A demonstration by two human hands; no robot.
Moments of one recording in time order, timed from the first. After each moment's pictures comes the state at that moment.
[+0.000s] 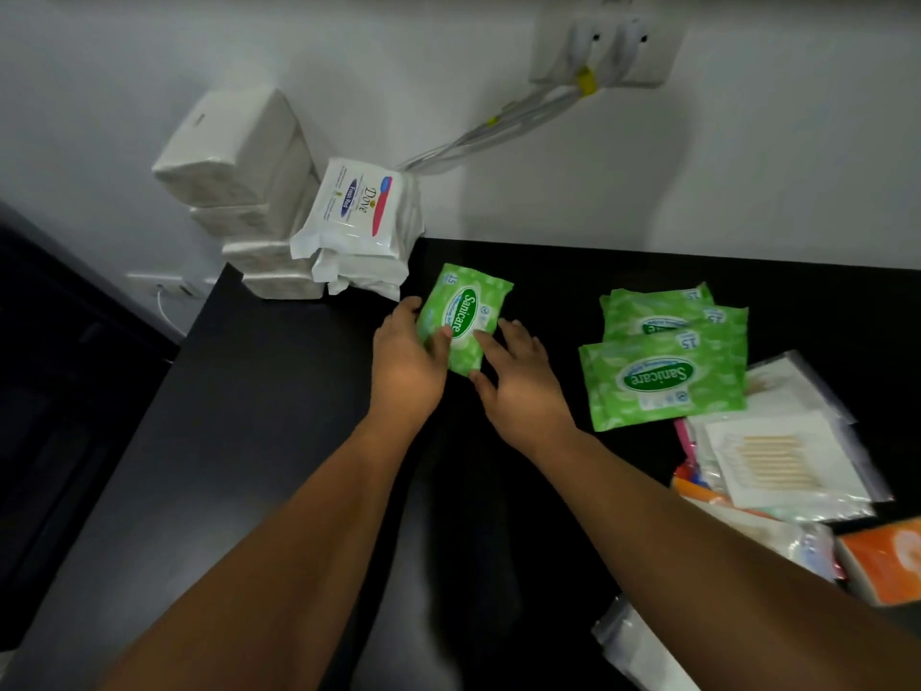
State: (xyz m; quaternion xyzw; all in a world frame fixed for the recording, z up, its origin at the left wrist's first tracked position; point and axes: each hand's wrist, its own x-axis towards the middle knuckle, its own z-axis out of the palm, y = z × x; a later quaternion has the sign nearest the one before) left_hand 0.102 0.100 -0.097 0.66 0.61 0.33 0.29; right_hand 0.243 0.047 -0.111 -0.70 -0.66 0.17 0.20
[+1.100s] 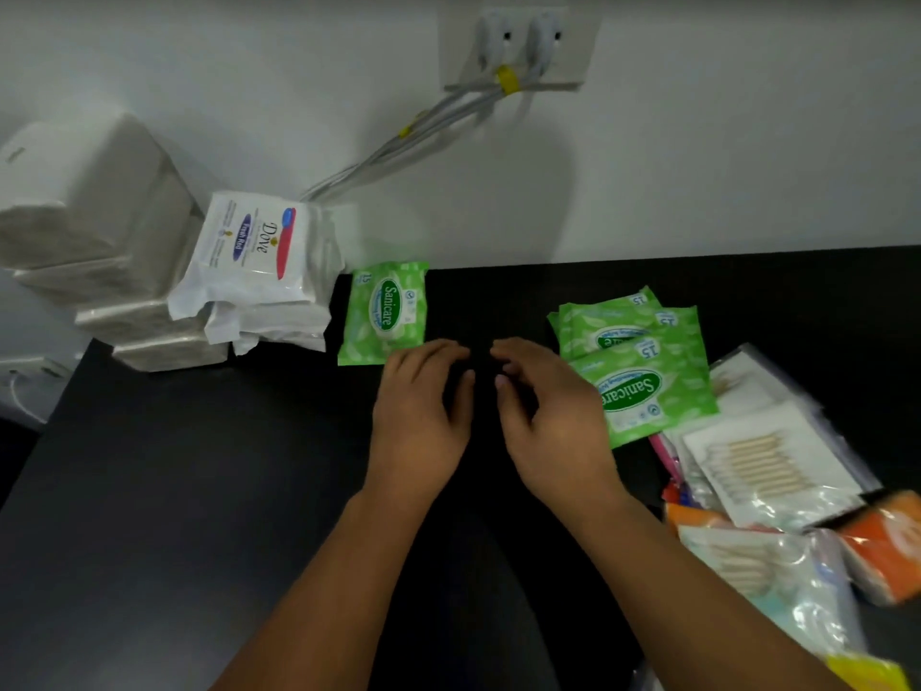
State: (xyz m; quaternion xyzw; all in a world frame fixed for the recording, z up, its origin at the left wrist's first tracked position) left_hand 0.149 0.093 -0.110 0.81 0.42 0.37 0.19; right_hand 0.274 0.019 -0.079 -0.70 -0.56 0.07 0.44
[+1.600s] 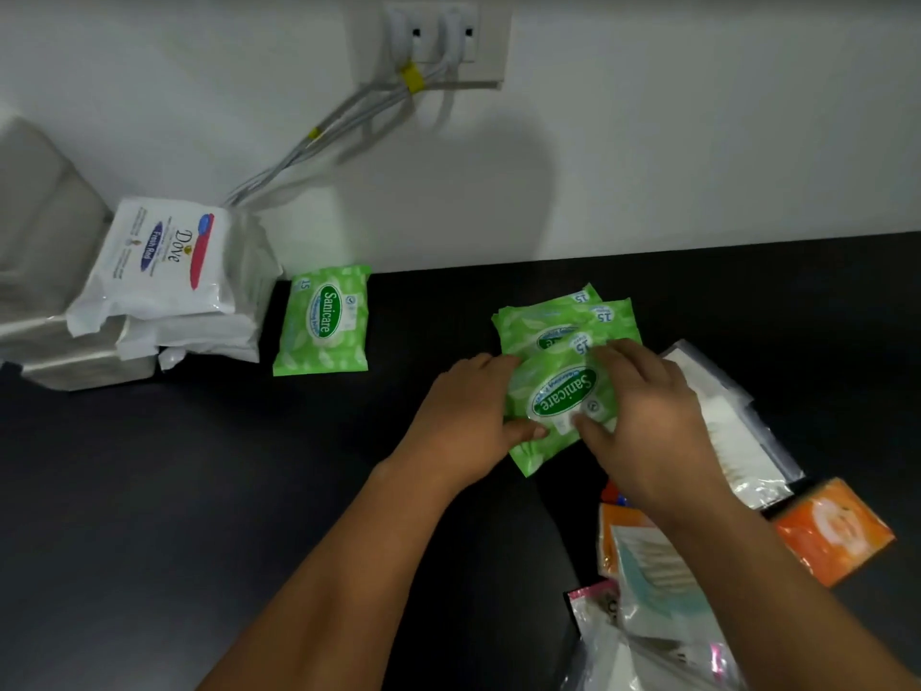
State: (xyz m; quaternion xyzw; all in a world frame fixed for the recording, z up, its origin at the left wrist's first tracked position) left_hand 0.235 0.075 -0.089 0.89 0.35 0.08 0.28; right_hand 0.389 -0.045 -0.079 -0.82 -0.54 -0.02 0.18
